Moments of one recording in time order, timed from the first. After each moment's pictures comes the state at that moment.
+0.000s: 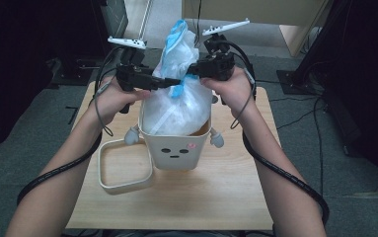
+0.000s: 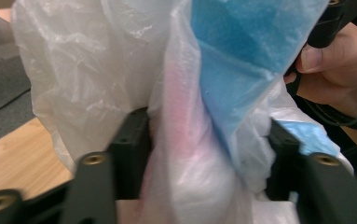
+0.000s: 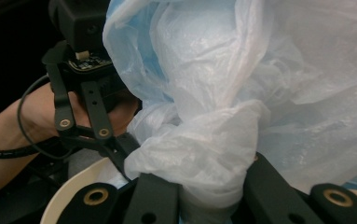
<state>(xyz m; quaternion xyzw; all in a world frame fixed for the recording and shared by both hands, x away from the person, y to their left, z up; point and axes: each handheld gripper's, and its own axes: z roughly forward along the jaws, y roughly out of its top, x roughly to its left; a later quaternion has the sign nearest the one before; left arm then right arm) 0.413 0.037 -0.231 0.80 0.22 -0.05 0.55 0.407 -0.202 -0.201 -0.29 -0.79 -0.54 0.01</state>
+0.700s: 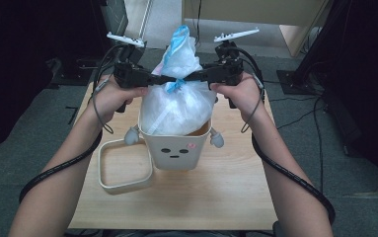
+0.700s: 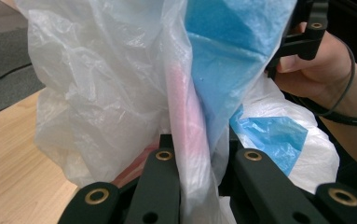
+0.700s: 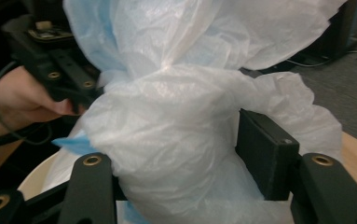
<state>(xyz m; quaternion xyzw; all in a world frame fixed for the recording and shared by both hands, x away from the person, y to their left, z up) 0.419 0.045 -0.228 0.80 0.25 -0.08 0.53 0.413 -0.228 -0.222 -0.32 -0.78 -0.54 0.01</state>
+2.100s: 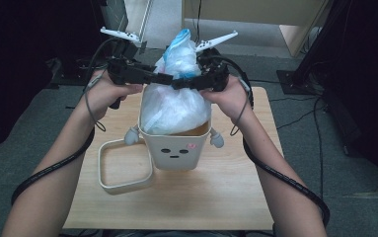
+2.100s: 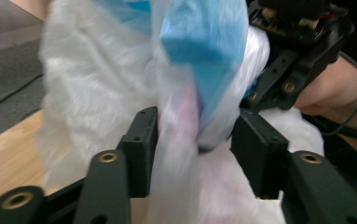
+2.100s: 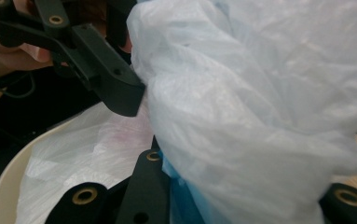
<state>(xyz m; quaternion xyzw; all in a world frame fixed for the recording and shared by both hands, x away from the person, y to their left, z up) 0.412 0.058 -0.211 0.81 0.24 -0.03 0.53 0.404 -0.194 -0.225 -0.27 -0.83 -0.49 -0.01</state>
